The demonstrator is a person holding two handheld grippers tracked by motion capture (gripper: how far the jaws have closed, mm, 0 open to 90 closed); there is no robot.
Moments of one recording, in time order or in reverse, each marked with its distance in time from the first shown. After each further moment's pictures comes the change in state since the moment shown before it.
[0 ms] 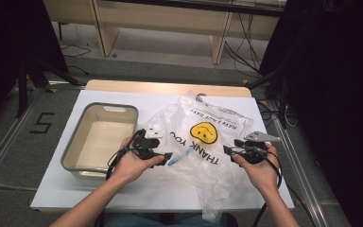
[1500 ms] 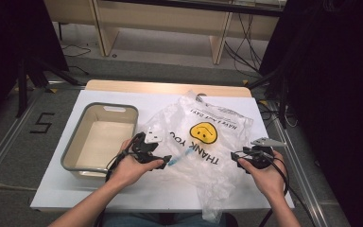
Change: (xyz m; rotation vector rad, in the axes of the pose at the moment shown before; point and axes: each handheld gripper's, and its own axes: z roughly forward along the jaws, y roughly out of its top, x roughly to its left) left arm -0.001 -0.007 0.000 -0.017 0.033 0.023; right arm -0.012 -0.021 -0.009 0.079 -0.051 0.090
